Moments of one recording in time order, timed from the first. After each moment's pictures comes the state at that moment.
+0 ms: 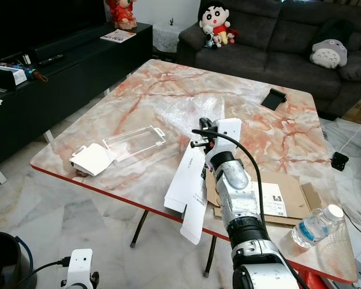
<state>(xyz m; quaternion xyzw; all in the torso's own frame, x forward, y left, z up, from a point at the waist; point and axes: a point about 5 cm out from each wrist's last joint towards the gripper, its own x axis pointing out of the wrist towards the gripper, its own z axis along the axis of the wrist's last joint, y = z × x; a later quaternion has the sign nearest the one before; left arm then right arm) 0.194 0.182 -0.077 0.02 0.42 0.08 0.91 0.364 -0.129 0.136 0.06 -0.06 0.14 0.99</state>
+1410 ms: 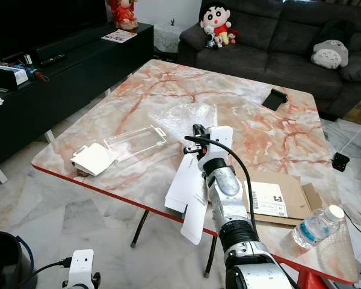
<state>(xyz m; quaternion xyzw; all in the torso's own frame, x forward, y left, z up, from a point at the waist) 0.193 0.180 -0.078 0.02 0.42 0.08 0.91 0.361 -0.121 0.128 0.06 -0.06 0.14 0.99</state>
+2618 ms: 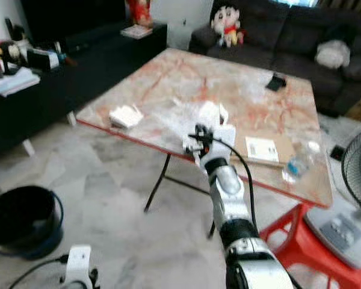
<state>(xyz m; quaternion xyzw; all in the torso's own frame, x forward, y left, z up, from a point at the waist) 0.192 0.178 -0.079 0.02 0.41 0.07 0.91 0.362 -0.130 0.125 0.08 -0.06 0.12 0.99</state>
